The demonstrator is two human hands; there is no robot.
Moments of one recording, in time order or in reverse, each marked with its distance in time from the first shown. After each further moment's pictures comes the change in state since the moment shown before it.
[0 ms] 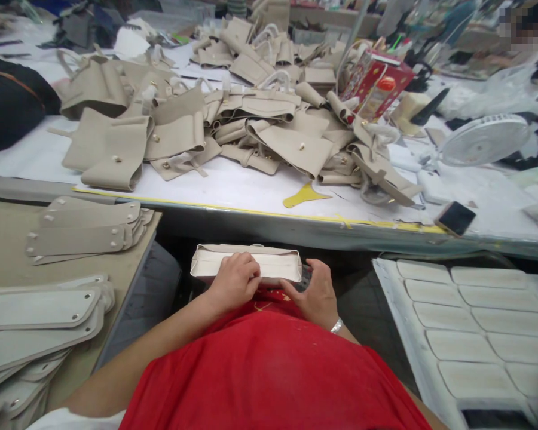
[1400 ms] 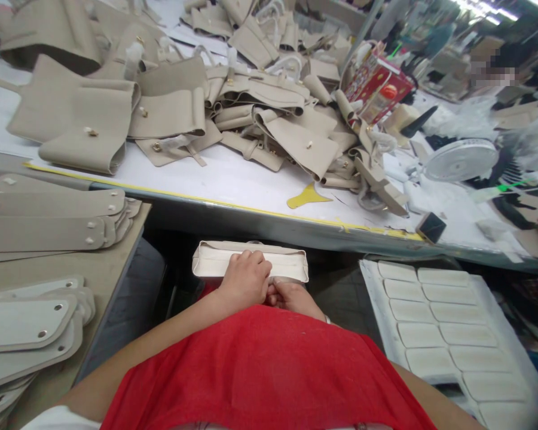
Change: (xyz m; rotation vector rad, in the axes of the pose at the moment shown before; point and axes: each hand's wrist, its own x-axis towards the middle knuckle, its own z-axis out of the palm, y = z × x) left_hand 0.017 -0.013 -0.010 0.090 -0.077 0.052; right_hand 0.020 -0.067 0.020 0.975 -0.894 0.909
